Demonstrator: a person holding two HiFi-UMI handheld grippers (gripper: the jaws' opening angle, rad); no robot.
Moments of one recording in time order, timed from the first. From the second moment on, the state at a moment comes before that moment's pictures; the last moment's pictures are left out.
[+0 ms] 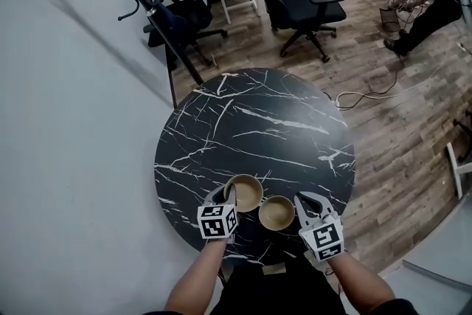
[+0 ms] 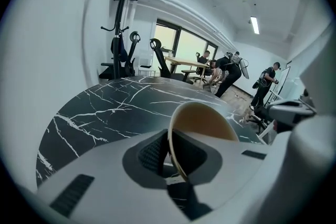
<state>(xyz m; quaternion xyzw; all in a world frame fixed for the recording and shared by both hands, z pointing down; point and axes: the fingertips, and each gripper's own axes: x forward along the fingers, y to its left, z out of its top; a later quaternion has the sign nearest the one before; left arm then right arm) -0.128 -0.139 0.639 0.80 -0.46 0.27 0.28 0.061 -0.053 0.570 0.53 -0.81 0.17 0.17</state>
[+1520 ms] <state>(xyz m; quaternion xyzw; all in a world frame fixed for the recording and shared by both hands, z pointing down) -0.043 -0.050 0.662 0.82 -0.37 0.37 0.23 0.098 -0.018 0.564 0.55 -0.80 0.16 0.16</state>
